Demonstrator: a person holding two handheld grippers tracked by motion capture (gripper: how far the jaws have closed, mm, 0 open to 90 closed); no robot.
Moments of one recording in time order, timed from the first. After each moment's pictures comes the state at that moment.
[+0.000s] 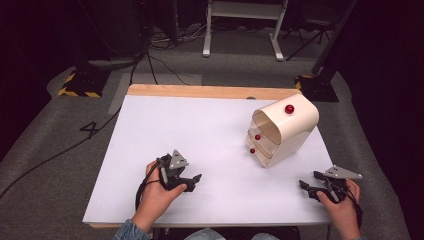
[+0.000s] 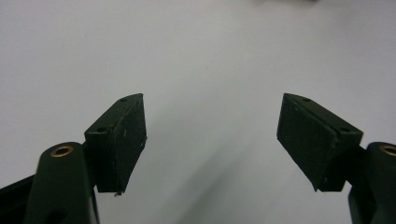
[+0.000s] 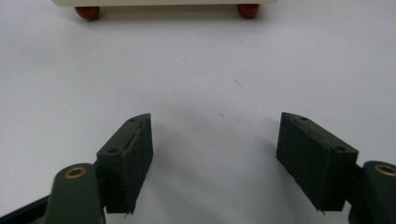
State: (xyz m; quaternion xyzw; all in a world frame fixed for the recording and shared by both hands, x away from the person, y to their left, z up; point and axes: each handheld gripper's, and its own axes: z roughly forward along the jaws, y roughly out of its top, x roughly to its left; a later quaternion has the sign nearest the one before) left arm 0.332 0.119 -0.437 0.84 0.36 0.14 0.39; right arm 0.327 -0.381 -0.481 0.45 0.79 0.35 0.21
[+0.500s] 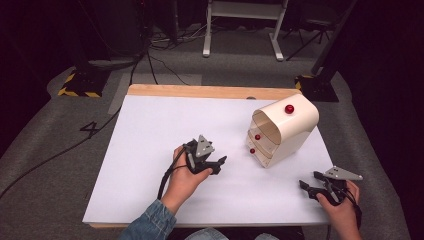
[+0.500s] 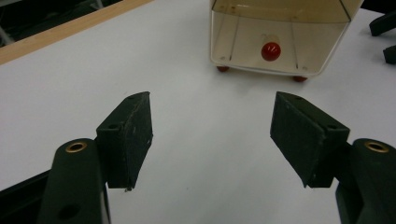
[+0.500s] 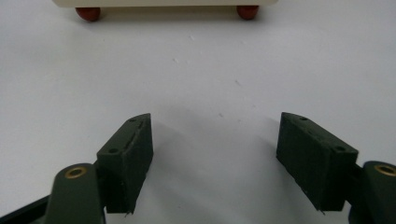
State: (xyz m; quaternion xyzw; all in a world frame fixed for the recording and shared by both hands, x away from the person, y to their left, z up) left arm 0.372 0.054 -0.429 0.81 0.32 0.18 0.46; right arm 0.325 -0.381 -0.483 0.45 0.79 0.35 0.22
